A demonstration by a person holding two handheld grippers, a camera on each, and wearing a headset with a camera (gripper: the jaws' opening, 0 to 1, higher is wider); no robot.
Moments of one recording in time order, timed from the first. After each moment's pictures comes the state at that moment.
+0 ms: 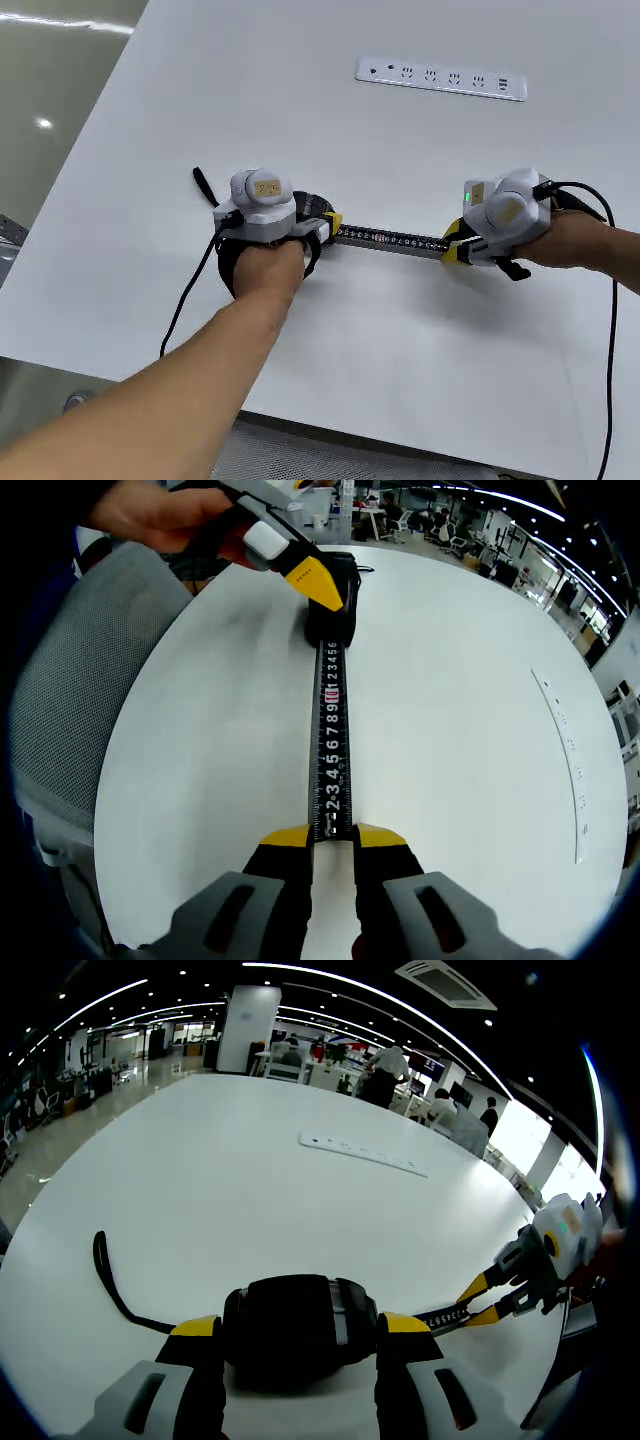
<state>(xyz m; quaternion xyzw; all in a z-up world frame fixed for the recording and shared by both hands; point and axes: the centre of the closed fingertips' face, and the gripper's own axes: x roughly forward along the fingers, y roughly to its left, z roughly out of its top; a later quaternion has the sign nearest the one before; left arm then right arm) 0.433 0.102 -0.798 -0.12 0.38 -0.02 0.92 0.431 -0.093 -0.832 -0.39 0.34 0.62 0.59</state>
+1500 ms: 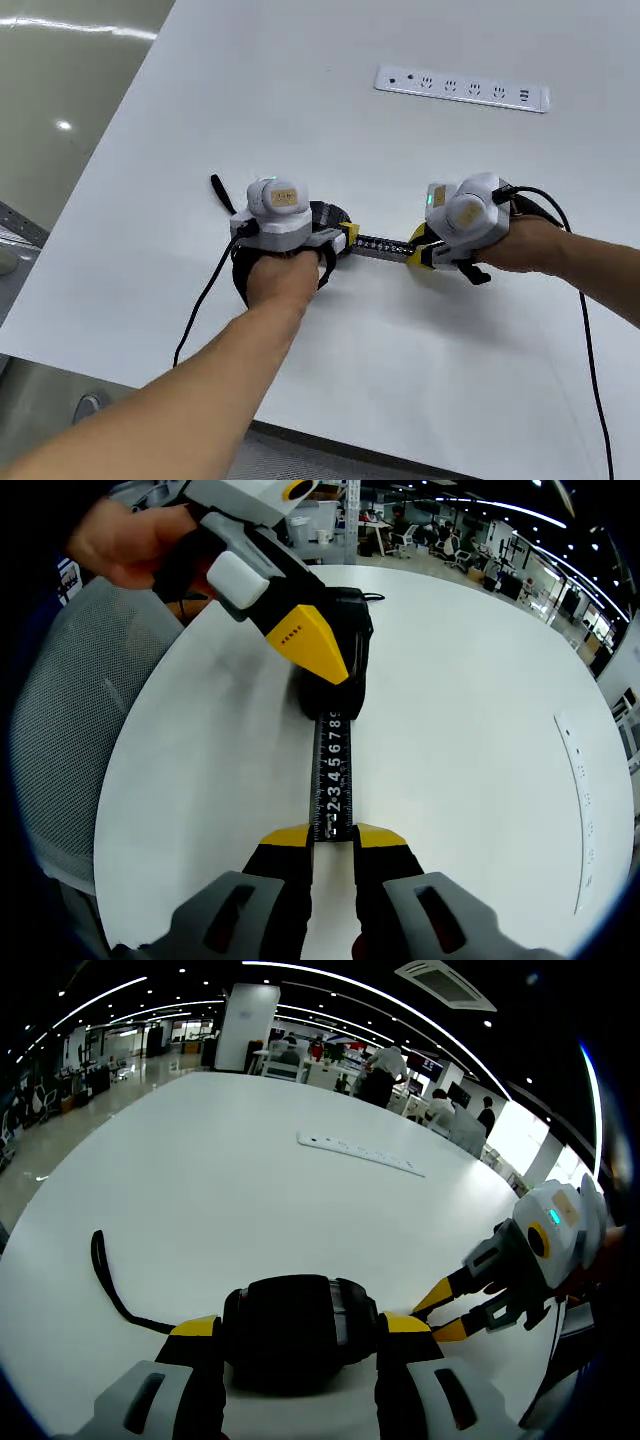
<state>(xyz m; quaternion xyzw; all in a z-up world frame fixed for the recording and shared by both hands) 0.435 0.104 -0.800 -0.12 0.39 -0.03 0.91 0.427 -0.018 -0.833 -0.36 0.32 0.64 0.59</state>
